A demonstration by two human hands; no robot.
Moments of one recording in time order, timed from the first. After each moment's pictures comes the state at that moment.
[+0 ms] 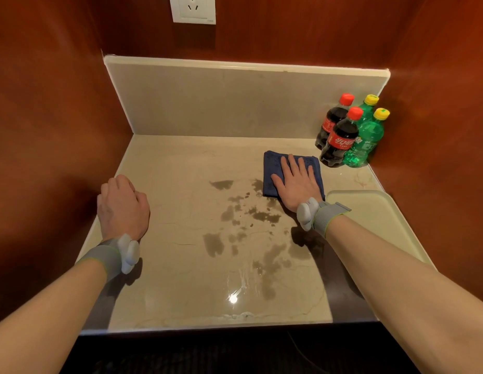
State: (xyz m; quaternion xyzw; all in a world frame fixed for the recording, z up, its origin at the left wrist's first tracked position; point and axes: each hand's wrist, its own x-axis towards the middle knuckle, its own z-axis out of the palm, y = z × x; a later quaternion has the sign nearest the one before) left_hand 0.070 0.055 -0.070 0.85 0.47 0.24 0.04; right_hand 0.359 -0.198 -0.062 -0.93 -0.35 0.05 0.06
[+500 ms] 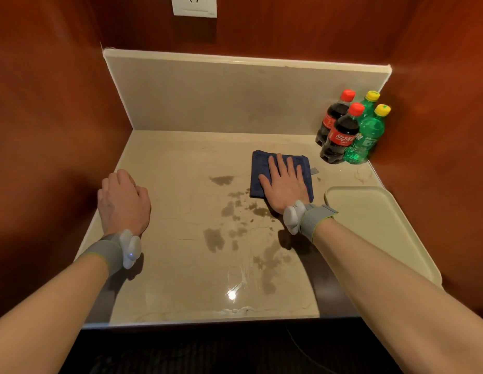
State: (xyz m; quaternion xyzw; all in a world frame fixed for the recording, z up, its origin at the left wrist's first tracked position) left_hand 0.071 0.055 -0.072 0.85 0.47 0.25 0.03; right_hand 0.326 -0.181 -0.063 -0.93 -0.35 0.04 0.05
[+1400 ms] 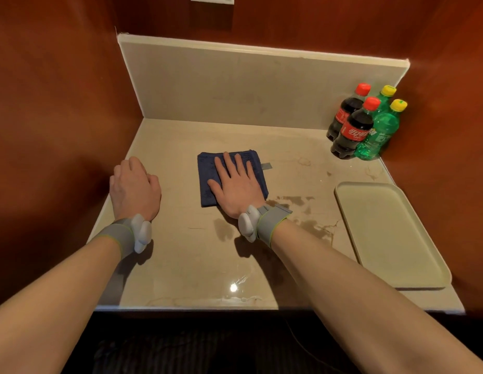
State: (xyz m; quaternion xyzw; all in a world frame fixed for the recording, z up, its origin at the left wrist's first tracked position) left_hand 0.070 0.059 -0.076 0.85 0.46 0.24 0.03; right_hand 0.230 -0.106 -0.061 -0.87 -0.48 0.07 0.07
